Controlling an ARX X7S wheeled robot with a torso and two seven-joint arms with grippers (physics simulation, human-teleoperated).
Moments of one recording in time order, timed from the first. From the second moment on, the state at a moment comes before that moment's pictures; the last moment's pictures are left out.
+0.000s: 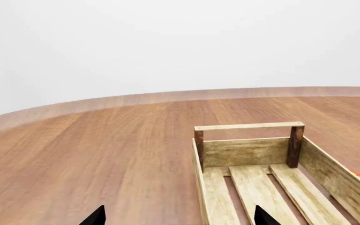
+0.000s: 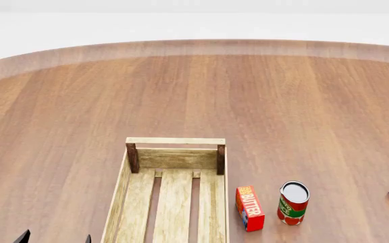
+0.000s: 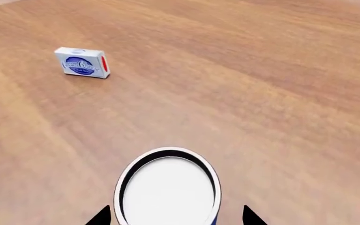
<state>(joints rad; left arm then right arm) 0.01 -0.22 0.26 0.04 -0.18 0.01 -0.23 0.03 0.27 0.22 0.27 0.51 0.15 0.54</state>
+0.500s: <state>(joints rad) 0.00 -0.22 0.27 0.04 -0.19 0.02 -0.24 0.06 0.28 0.21 0.31 0.49 0.15 0.55</state>
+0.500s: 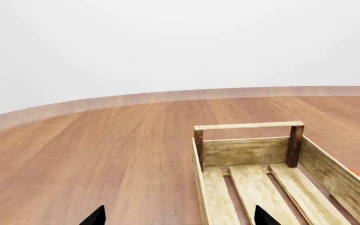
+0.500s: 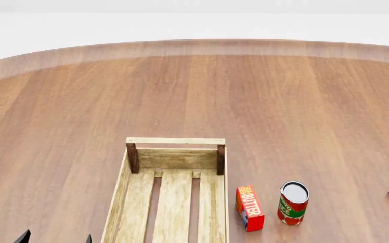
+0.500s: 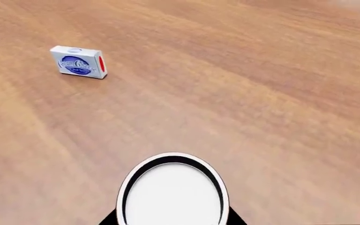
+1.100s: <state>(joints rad) 0.00 -0.24 0.29 0.05 -0.20 0.02 -0.26 -0.06 0.32 0.15 -0.08 0.54 0.23 0.60</state>
